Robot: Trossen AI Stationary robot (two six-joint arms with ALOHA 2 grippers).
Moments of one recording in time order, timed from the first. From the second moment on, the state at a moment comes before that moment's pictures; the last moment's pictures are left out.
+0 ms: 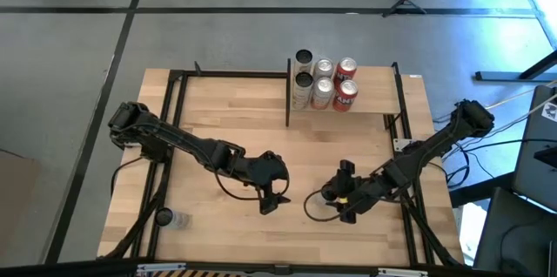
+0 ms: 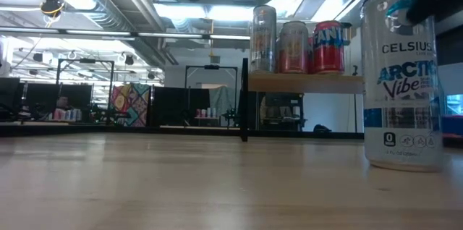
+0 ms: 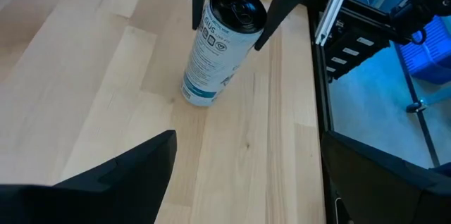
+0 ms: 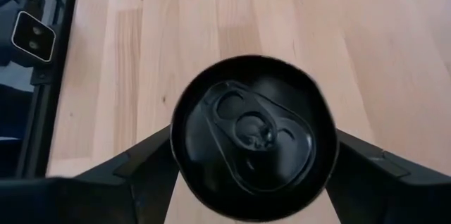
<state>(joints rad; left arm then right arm) -0.31 1.68 1.34 -0.32 -0.11 -0.55 0.62 1.36 0.90 -0.47 0.34 0.60</state>
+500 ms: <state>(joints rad) -0.31 1.68 1.34 -0.32 -0.09 -0.55 0.62 1.34 0.90 -0.48 0.31 0.64</state>
